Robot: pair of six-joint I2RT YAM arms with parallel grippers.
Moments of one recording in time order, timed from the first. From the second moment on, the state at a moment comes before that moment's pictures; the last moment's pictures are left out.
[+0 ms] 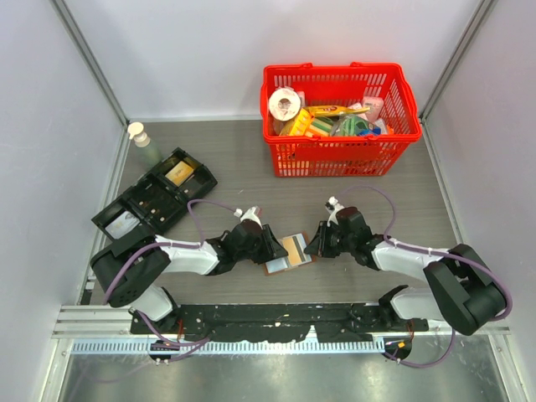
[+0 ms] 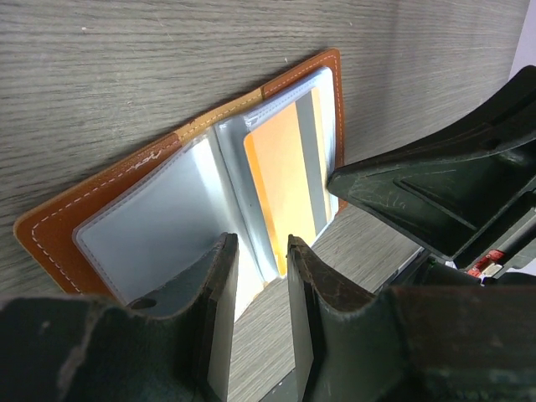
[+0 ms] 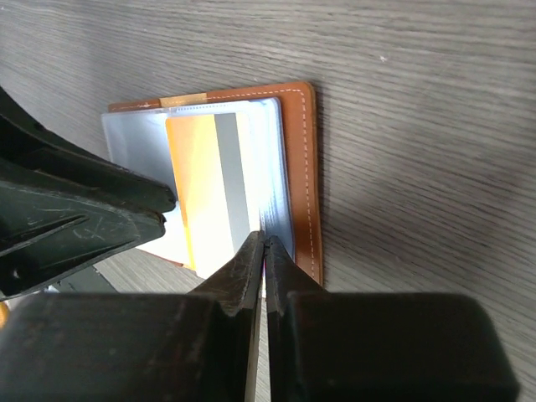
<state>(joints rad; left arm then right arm) -0.93 1.54 0.52 0.38 0.02 -1.12 0.53 1.27 0.35 0.16 -0.34 0.65</state>
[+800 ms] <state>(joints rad) -0.94 1.56 0.50 0.45 0.03 -1.17 0.53 1.28 0.30 0.27 -0.39 0.71</state>
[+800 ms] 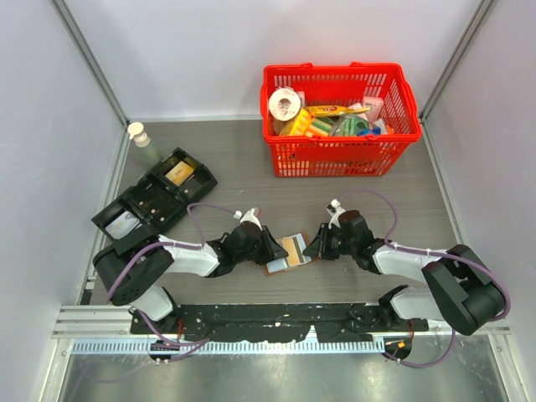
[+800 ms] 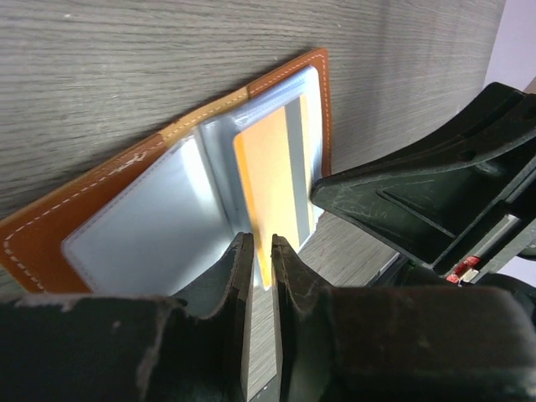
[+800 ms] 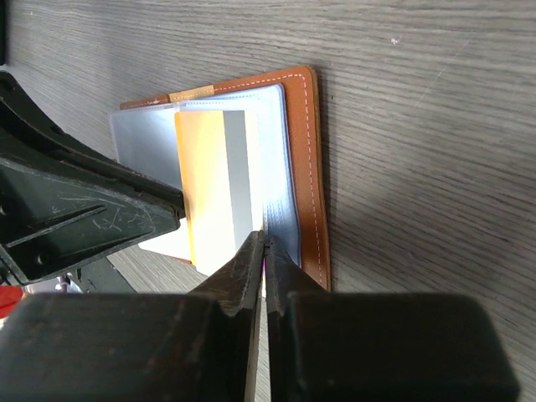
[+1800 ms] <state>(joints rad) -0.94 1.61 0.49 0.53 0.05 -1.20 0.53 1.28 0.30 0.26 -0.39 0.71</state>
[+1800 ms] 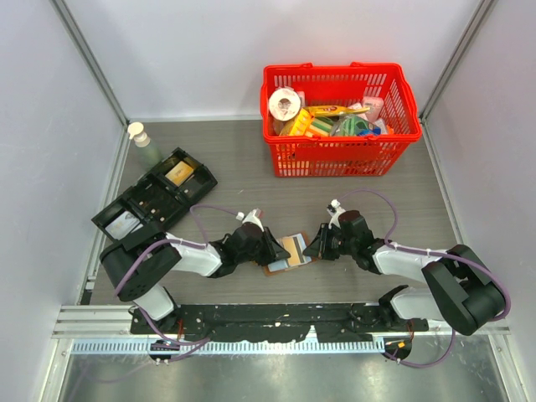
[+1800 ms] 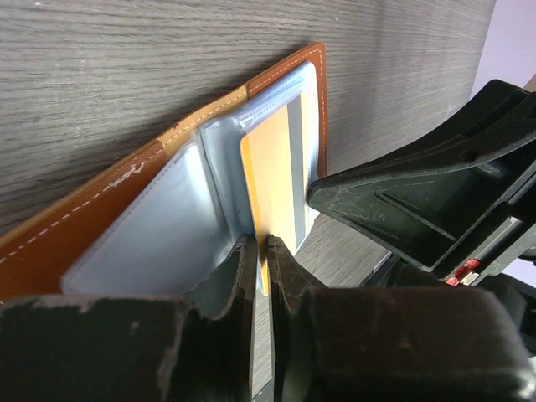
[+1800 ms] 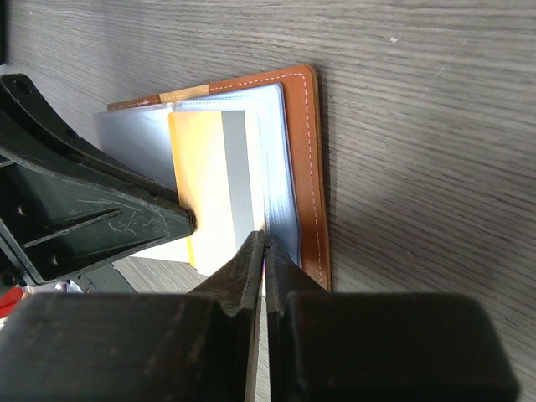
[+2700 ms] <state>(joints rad) -0.95 1.49 0.39 0.52 0.05 -1.23 0.52 1.25 0.32 0.19 -0.40 0.71</state>
